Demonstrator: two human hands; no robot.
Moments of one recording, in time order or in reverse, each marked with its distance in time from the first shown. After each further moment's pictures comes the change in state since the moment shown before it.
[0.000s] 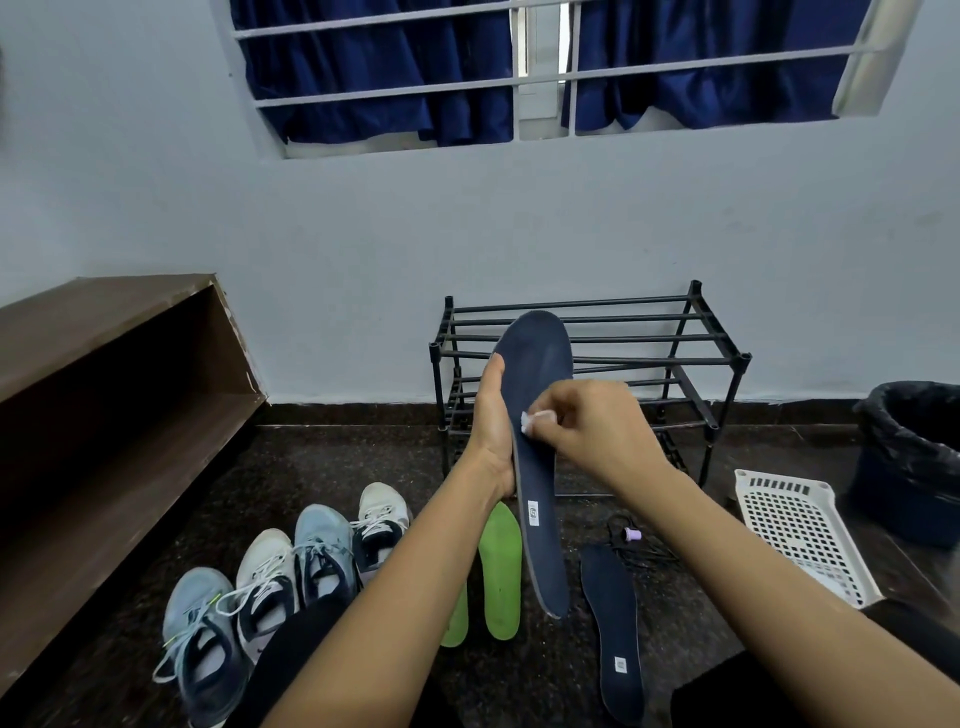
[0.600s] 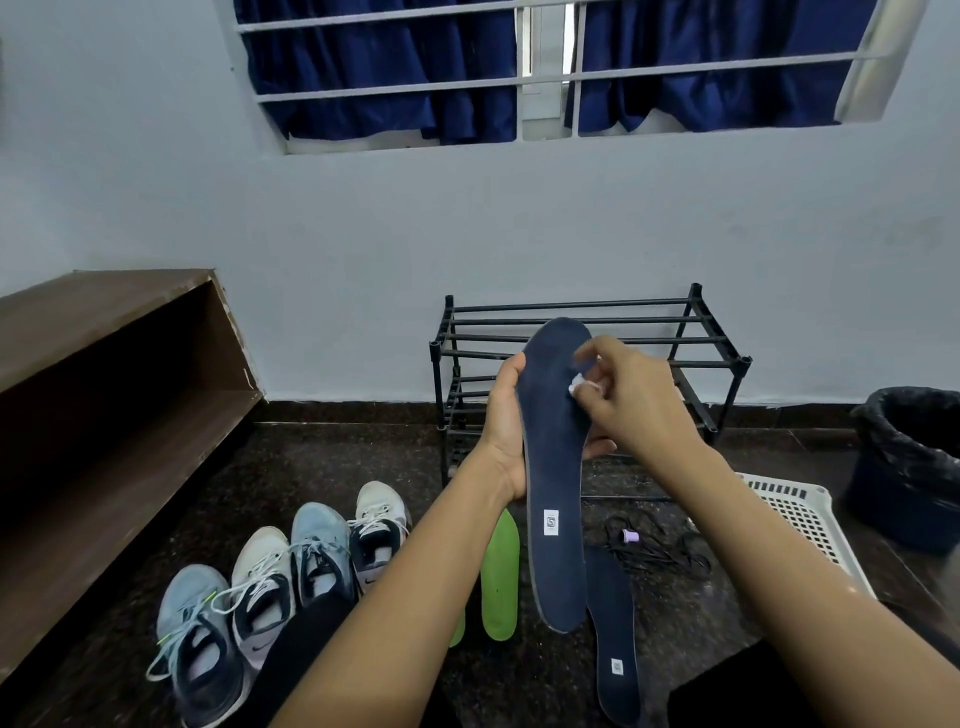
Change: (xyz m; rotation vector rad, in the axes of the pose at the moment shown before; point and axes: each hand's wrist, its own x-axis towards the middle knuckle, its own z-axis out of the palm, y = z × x) left_hand 0.000 -0.001 0.010 -0.132 -0.252 -0.108; right_hand 0.017 0.018 -0.019 -0.049 0.103 0.115
